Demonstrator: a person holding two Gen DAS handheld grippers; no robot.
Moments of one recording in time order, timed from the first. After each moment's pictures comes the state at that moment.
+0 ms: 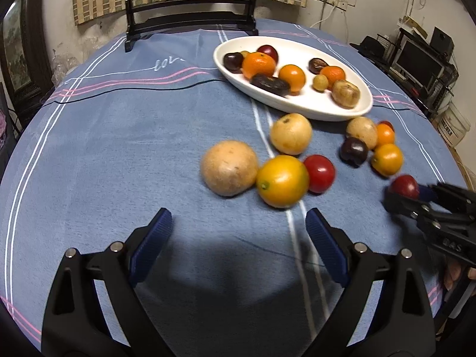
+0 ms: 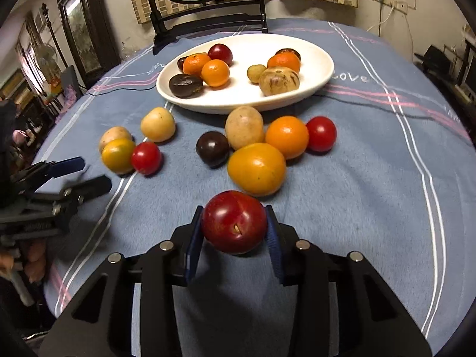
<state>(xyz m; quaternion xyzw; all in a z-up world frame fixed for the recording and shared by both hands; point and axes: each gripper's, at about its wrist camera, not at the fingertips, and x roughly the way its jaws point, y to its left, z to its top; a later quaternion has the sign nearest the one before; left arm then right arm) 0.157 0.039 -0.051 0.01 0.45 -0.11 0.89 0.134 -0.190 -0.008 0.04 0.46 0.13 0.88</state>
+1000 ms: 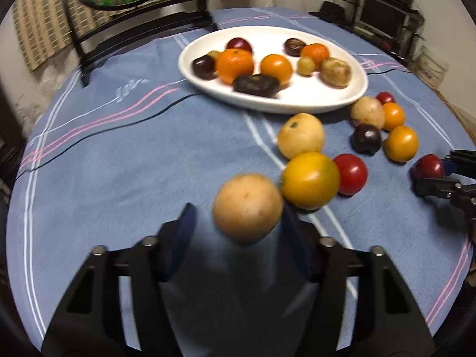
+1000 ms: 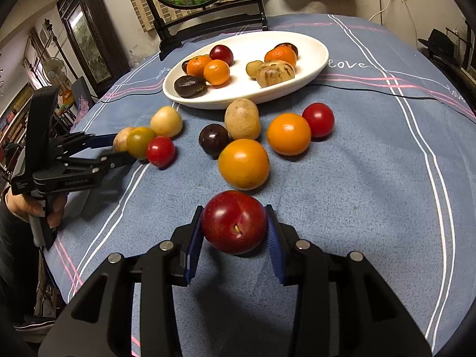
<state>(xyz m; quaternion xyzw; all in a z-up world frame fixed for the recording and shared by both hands) 0.202 0.035 -0.057 0.12 0.45 -0.21 0.86 0.126 -0.198 -0.008 0.07 0.46 0.15 0.87</state>
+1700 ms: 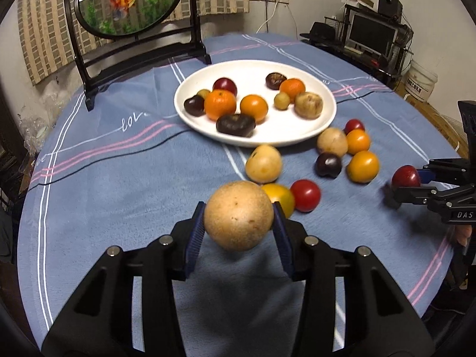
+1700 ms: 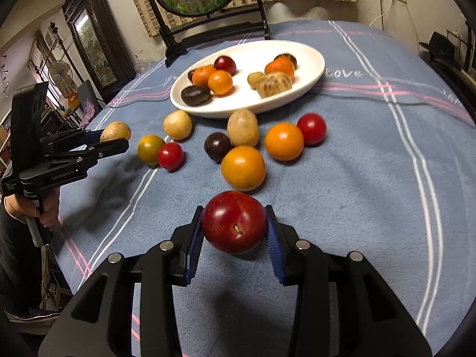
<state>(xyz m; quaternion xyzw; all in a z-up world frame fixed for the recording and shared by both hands) 0.172 0.029 -0.011 0.11 0.40 -0.22 0.88 0.115 -0.208 0.013 0.07 0.44 0.16 0.88</state>
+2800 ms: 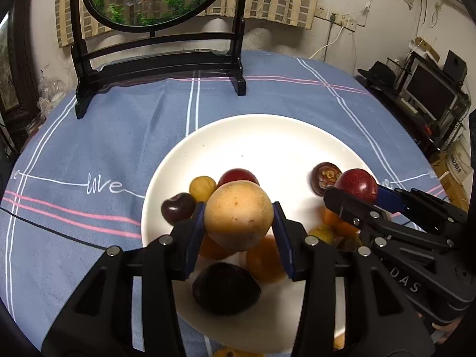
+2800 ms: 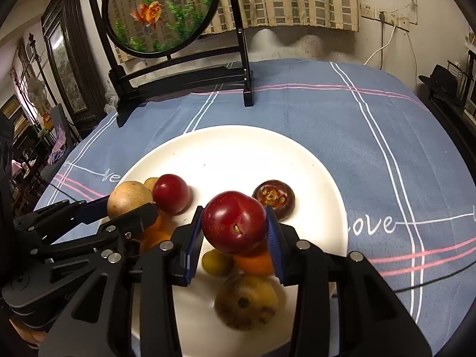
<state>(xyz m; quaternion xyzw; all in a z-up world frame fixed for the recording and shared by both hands) 0.338 -0.047 -0.011 0.00 0.41 -0.11 0.90 0.336 -0.195 0.025 0.05 0.41 0.11 0.91</state>
